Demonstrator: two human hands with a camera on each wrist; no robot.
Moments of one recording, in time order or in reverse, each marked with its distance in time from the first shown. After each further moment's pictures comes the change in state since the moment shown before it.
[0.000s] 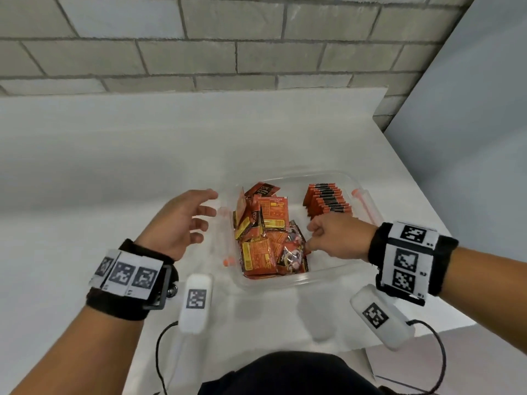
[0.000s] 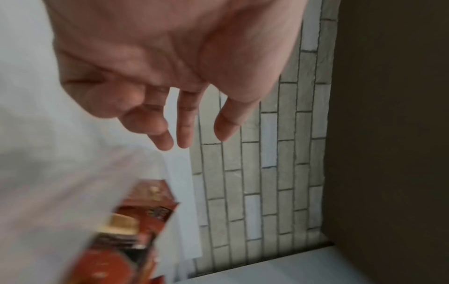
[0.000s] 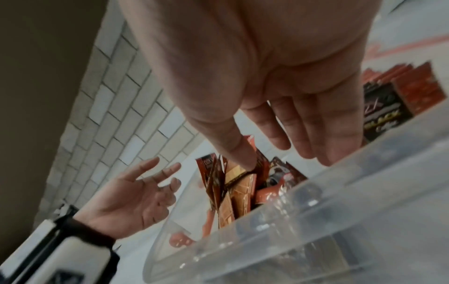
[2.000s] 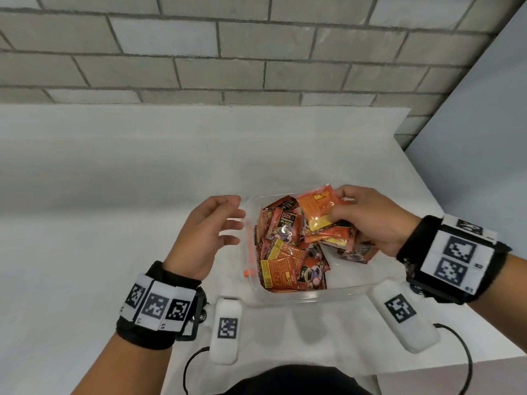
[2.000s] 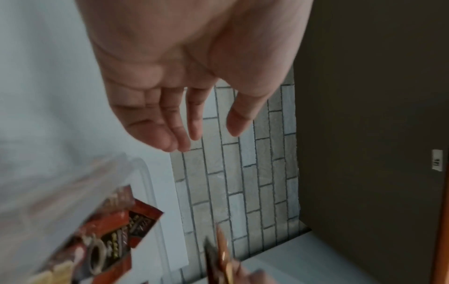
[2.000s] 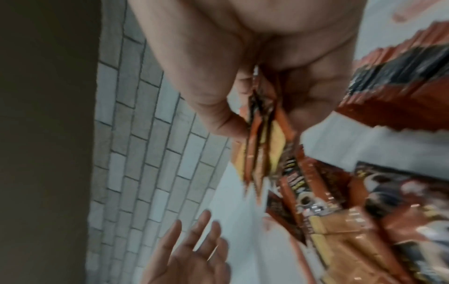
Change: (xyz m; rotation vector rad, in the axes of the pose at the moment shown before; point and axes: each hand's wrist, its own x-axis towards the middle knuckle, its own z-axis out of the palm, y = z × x) left_hand -0.020 -0.004 0.008 -0.222 0.007 0.254; right_hand -0.008 -0.027 -0.035 0.782 0.162 -0.085
